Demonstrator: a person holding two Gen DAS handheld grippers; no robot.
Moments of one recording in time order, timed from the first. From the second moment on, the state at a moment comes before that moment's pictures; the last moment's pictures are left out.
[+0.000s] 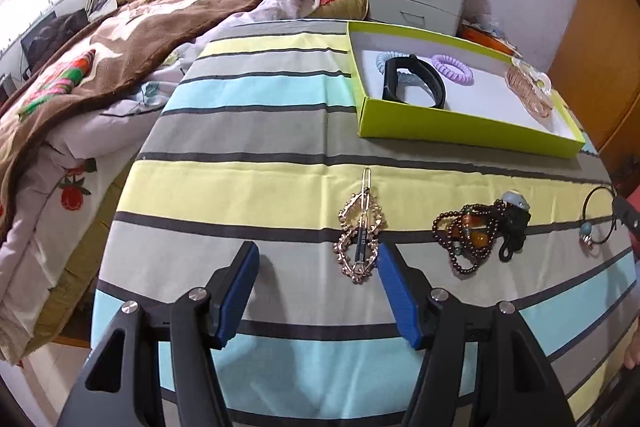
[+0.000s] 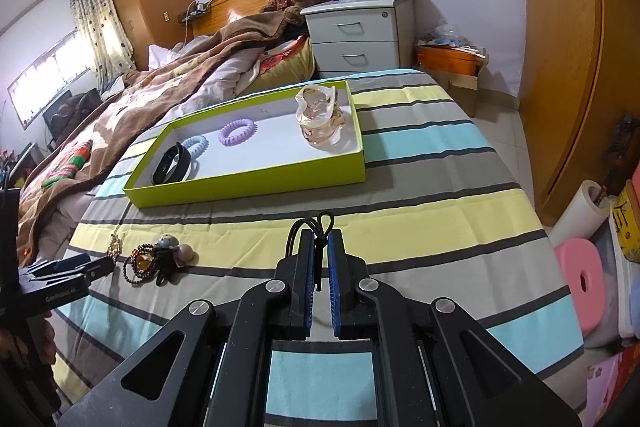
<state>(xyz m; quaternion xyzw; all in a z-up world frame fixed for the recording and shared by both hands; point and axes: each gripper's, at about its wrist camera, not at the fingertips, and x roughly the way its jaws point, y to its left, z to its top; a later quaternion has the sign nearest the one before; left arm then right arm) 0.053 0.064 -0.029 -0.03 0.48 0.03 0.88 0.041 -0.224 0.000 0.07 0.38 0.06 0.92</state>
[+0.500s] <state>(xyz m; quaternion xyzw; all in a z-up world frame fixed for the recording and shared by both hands) 0.065 0.048 -0.029 -0.02 0.47 0.01 0.88 0.043 -0.226 0.000 0.08 0.38 0.06 0.92</state>
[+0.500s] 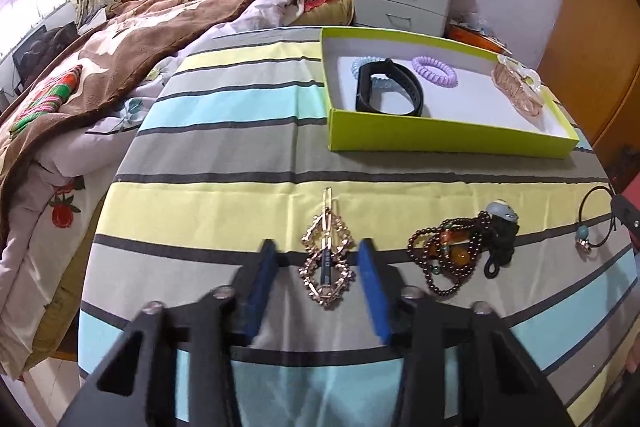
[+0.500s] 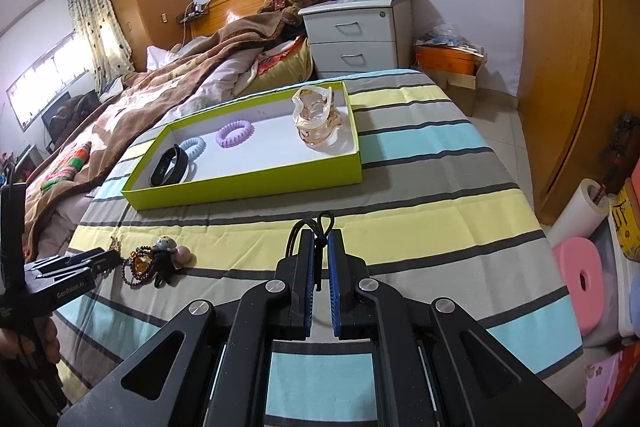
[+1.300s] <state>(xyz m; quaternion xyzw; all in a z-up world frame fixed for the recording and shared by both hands) 0.061 0.046 -0.021 -0.01 0.46 0.00 0.89 0.043 -0.226 0.000 0.07 0.38 0.06 0.92</state>
